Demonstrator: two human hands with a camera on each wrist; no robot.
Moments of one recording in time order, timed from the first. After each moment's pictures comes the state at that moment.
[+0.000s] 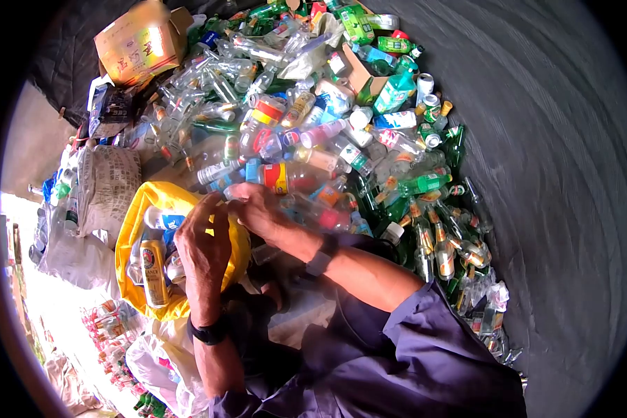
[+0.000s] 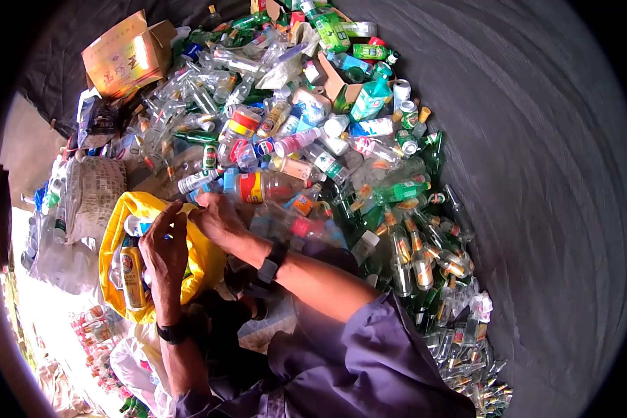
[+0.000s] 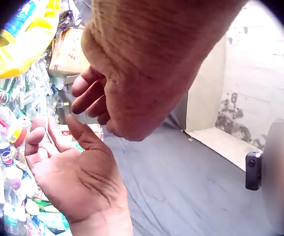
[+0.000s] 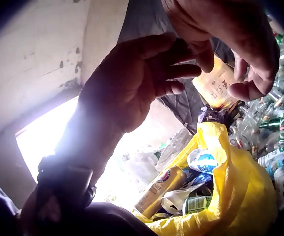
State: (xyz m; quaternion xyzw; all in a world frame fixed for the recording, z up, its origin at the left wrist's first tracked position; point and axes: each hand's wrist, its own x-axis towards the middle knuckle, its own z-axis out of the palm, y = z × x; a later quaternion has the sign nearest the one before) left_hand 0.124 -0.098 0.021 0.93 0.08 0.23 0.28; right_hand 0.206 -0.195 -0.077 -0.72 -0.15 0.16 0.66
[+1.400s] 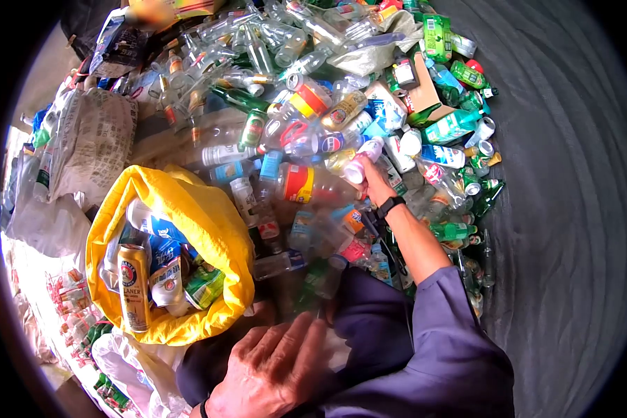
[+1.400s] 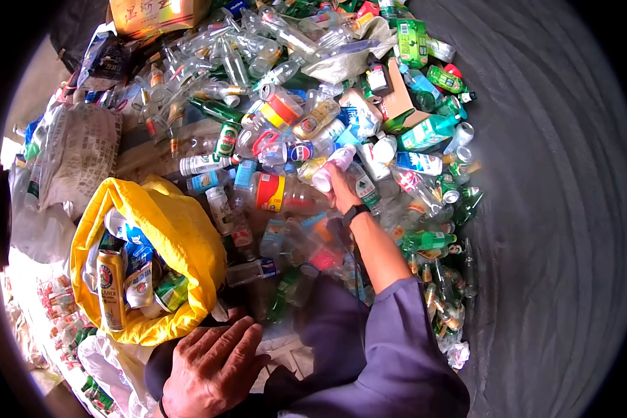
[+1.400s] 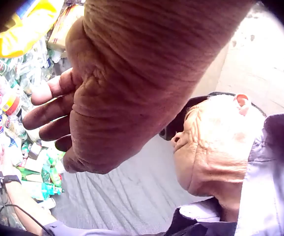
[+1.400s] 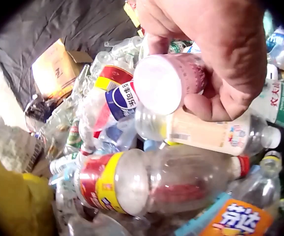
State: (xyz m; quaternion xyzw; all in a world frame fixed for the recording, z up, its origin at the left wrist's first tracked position) left_hand 0.090 -0.106 0.048 0.94 -0.11 0.00 0.33; right_hand 0.419 -0.321 -0.294 -0.71 0.21 0.27 0.62
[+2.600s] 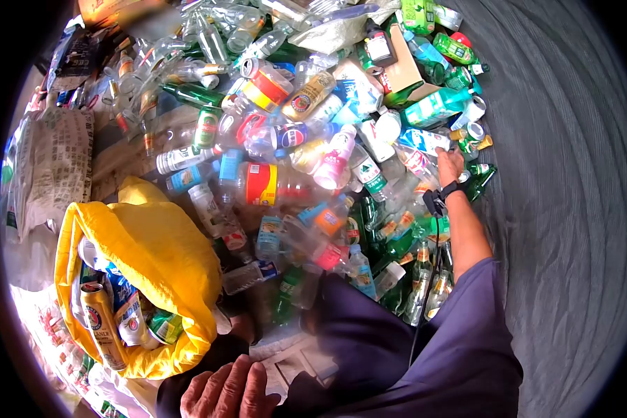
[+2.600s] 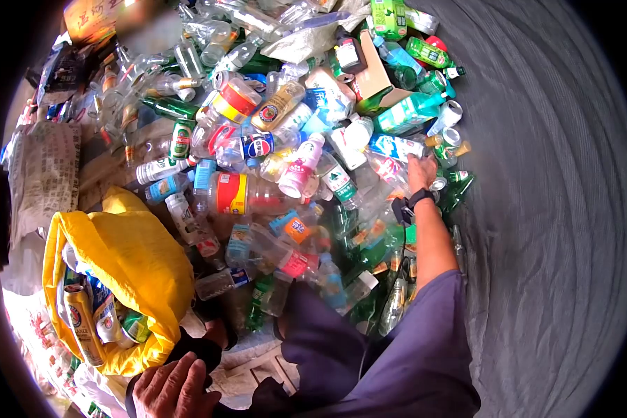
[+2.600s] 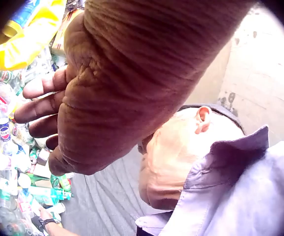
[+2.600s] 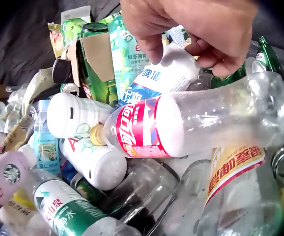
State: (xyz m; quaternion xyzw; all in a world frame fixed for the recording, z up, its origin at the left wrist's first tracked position) left_hand 0.111 -0.099 0.039 0.96 -0.11 -0.09 0.26; right_hand 0.513 -0.569 -0.268 -0.90 0.18 -0.08 0.38
